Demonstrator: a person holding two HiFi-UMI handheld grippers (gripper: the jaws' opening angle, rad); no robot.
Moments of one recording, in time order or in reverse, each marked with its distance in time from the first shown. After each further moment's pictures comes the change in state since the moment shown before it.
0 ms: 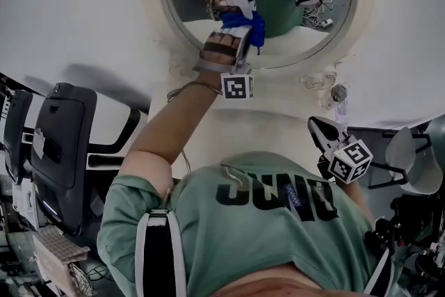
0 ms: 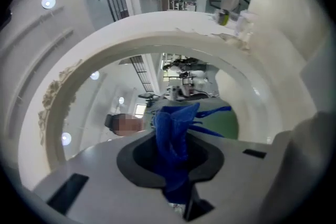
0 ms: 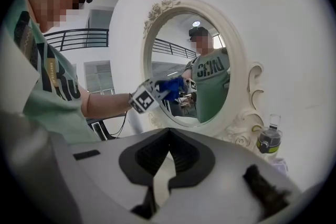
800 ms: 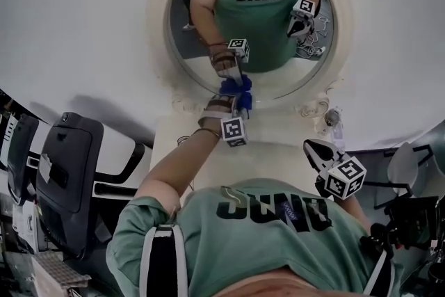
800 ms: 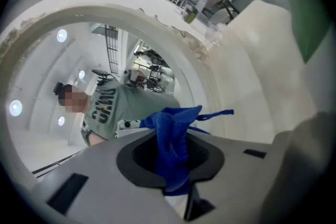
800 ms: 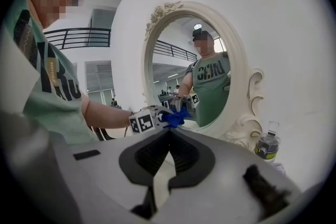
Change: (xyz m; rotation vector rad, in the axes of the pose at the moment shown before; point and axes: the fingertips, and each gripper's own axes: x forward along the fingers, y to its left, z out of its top) left arm -0.030 -0.160 -0.012 -0.182 0.088 -0.502; right arm -0.003 -0.001 0.007 -0.025 -0.015 -0.007
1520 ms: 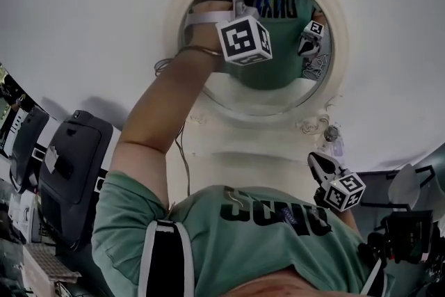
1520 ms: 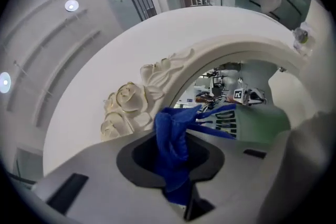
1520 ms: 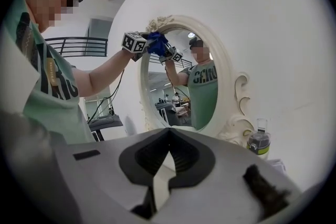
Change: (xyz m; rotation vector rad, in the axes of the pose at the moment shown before) left arm -0.193 0.437 0.115 0.036 -0.124 0.751; right arm -0.018 -0.007 0.003 0.058 -0.097 -0.027
